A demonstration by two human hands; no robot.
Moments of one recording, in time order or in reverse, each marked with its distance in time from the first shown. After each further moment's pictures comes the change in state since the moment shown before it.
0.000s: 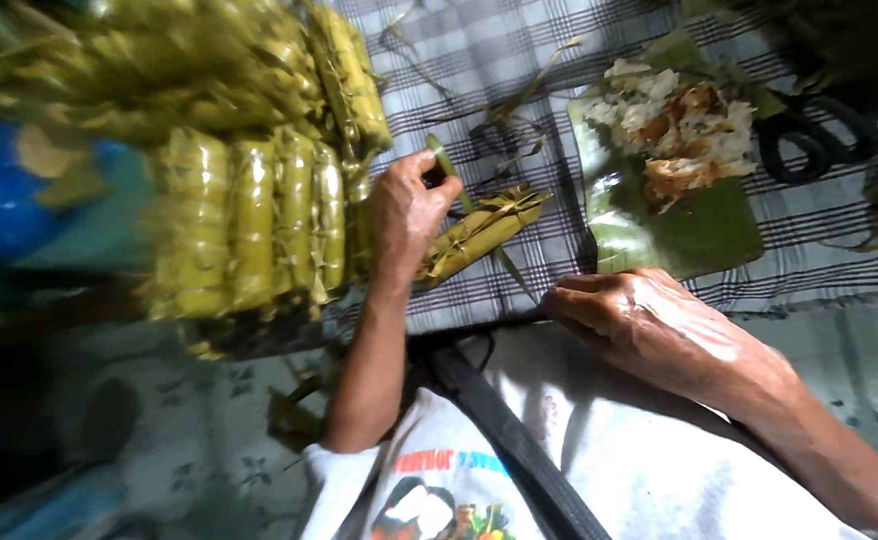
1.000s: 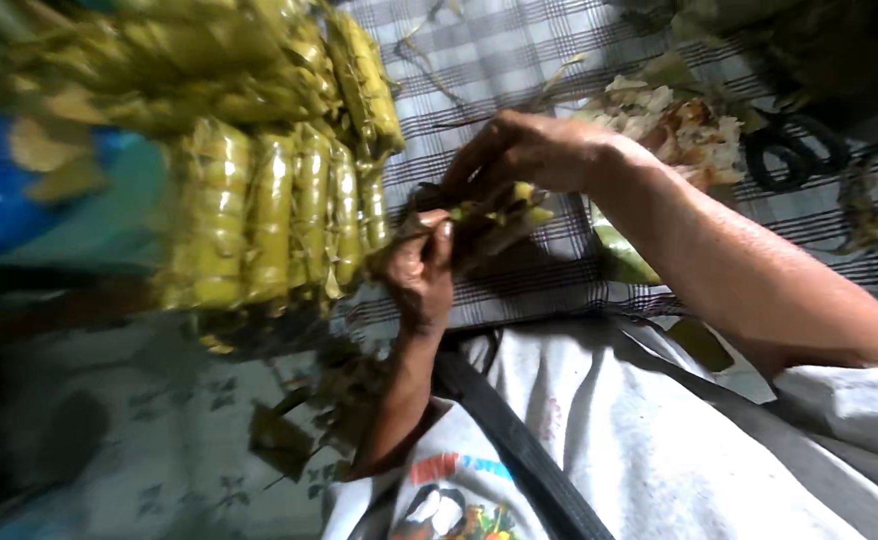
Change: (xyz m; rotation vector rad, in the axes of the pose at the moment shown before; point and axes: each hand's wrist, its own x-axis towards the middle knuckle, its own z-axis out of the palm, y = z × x) left_hand -0.068 -0.032 0.037 -0.436 0.584 0.488; right_hand 0.166 0.048 -0.024 0.684 -0.278 0.007
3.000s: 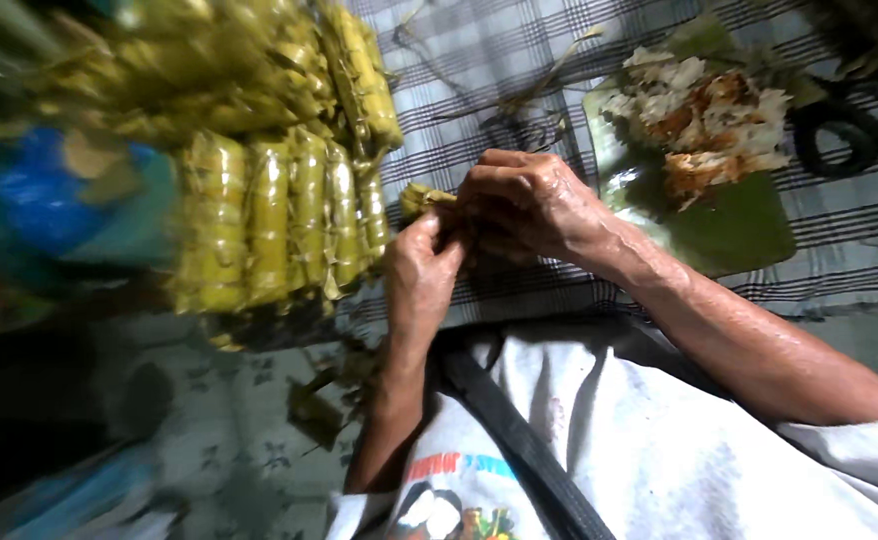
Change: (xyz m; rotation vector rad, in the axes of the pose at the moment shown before) left_hand 0.028 0.043 -0.009 0.133 -0.415 -0.635; right_hand -0.033 0.019 0.052 -0.381 0.439 -0.358
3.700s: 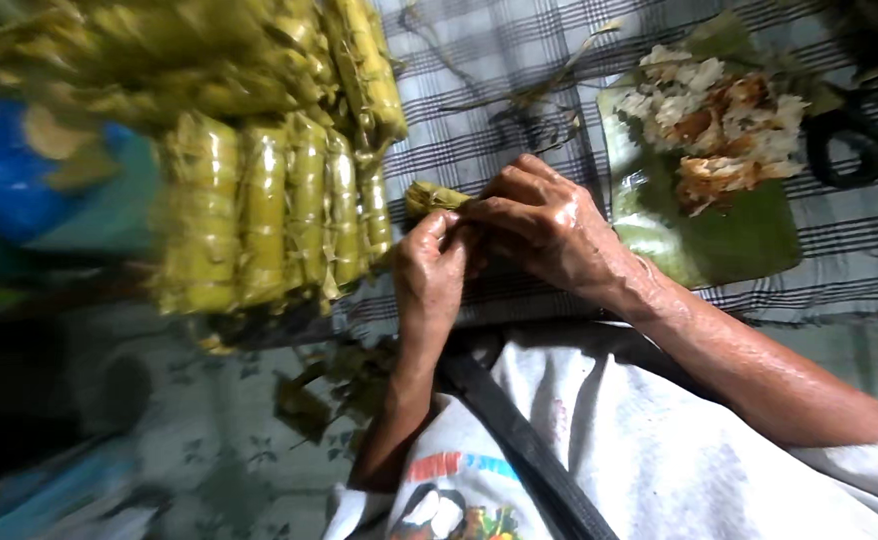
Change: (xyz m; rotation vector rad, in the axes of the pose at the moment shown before) left_hand -0.002 -0.006 0.009 -0.117 0.050 0.001; right_hand -0.017 -0.007 0.014 -0.216 0.079 -0.097
